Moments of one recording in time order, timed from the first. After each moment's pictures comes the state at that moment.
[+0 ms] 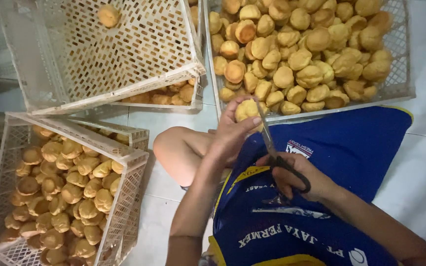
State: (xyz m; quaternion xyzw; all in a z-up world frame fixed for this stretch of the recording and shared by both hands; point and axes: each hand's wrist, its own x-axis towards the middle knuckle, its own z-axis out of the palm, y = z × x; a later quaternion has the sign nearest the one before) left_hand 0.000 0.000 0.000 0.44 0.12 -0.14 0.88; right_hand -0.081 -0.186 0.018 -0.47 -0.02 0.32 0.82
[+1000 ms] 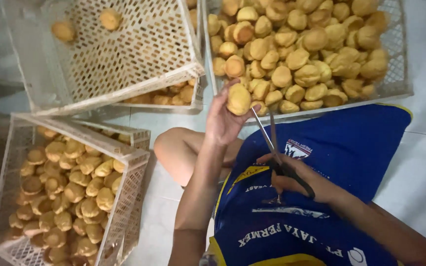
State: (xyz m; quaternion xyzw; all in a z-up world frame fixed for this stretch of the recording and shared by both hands) left_hand 0.033 0.014 -0.015 0.26 0.15 -0.15 0.94; right_hand -0.090 -0.197 0.023 -0.55 -0.08 0.32 0.77
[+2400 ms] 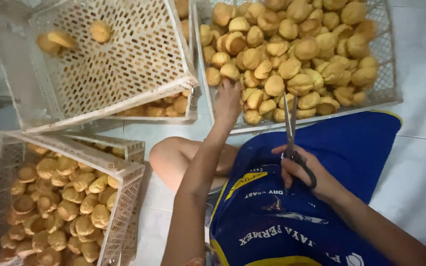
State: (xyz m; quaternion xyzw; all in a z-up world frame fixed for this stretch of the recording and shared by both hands) left_hand 0.104 -0.006 -0.154 0.99 -0.11 0.01 0.04; right_hand -0.072 -0.215 0.005 -0.59 0.09 0.25 0.76
